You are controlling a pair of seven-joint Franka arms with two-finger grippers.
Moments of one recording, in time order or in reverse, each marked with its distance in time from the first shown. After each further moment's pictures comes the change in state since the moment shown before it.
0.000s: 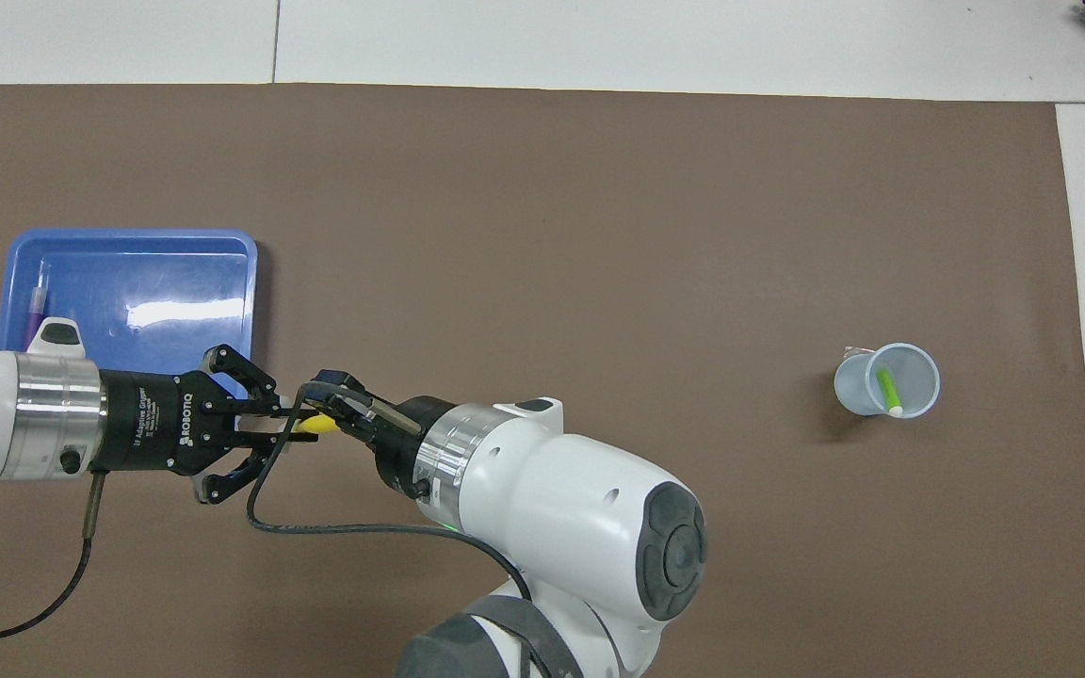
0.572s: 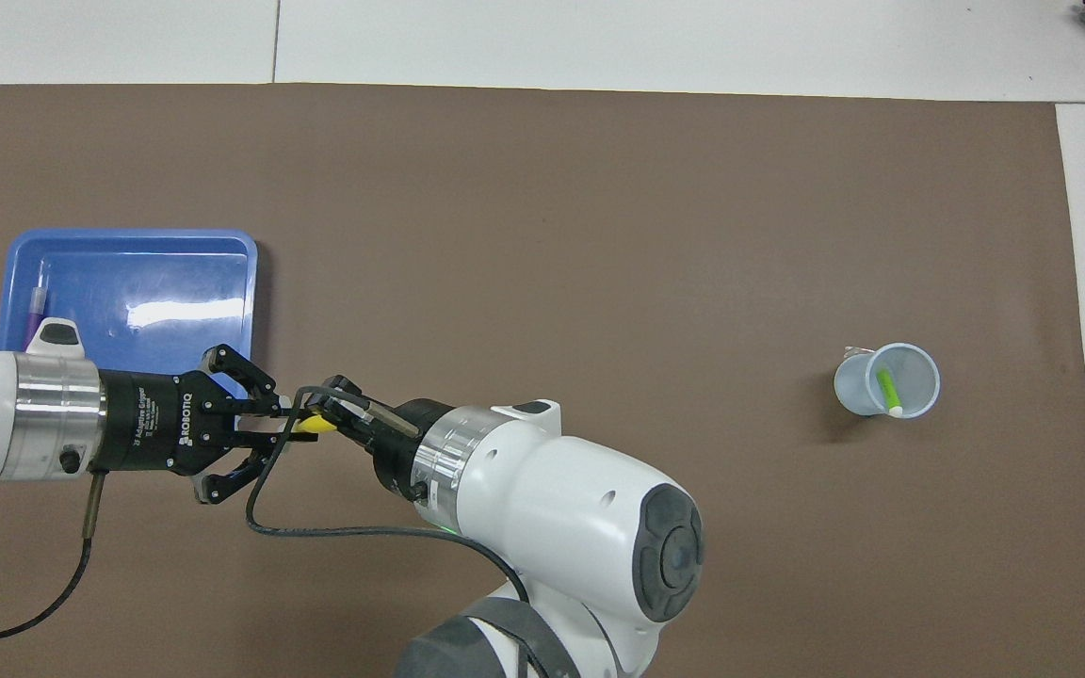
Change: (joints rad) left arm 0.000 -0.001 0.000 0.000 0.000 0.000 -0.007; right arm 0.002 0.001 0.000 -0.001 0.000 0.000 0.000
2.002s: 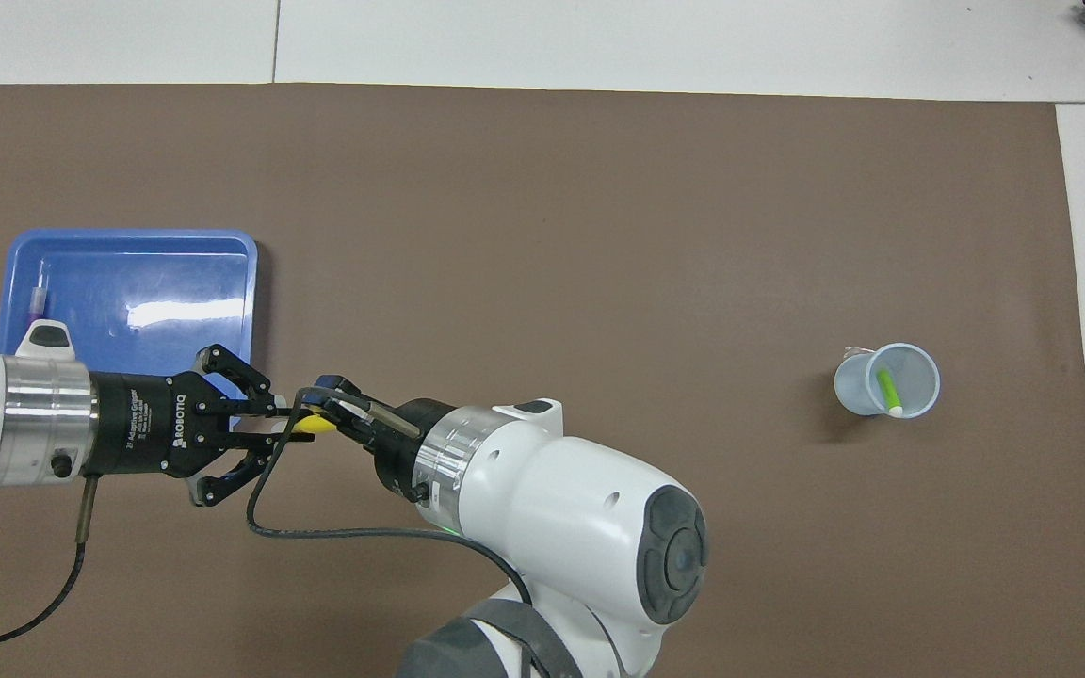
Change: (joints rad) left arm 0.000 -0.016 0.002 -0.001 0.000 0.005 -0.014; right arm 0.000 -0.006 -0.001 0.000 0.000 -0.001 -0.010
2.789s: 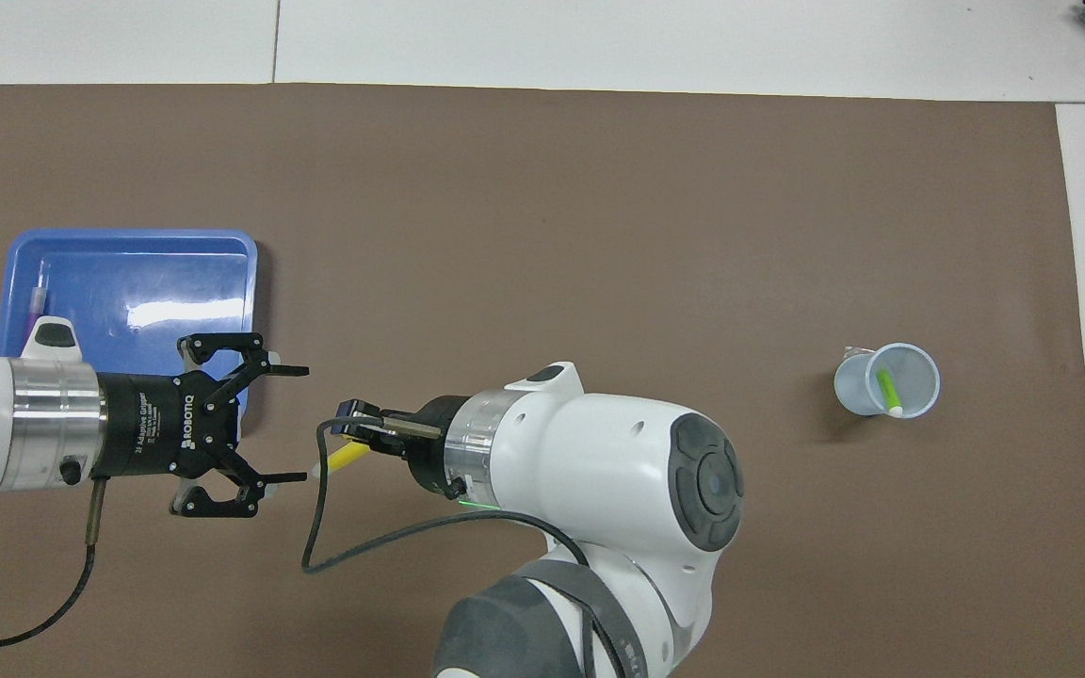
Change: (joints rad) left arm -0.001 -0.013 -0.025 0.000 0.008 0.023 0.071; right arm -0.075 -0.029 -0.003 0.006 0.000 -0.282 -0.315
